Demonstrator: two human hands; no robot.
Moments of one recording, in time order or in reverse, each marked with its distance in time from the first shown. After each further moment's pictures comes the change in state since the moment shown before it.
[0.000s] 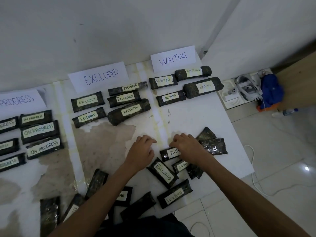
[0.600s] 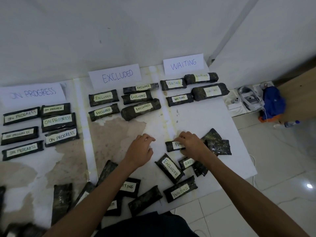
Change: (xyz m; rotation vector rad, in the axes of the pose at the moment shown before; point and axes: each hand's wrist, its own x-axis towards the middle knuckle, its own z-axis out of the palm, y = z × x) left_hand -0.032 -0.015 -0.024 0.015 0.025 -0.041; right_hand 0.005 -0.011 0.006 0.126 0.084 0.061
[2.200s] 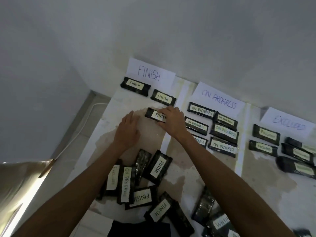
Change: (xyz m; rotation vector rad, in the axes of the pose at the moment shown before) left_hand -0.338 -0.419 -0.225 0.031 0.406 -0.692; right_hand 0.303 -0.600 0.075 0.035 0.122 -0.396
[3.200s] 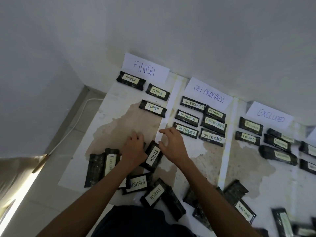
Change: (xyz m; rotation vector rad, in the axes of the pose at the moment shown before) left_hand -0.073 0.050 0.037 0.145 -0.201 -0.142; right_hand -0.123 -0.021 -0.008 0.233 -0.003 0.126
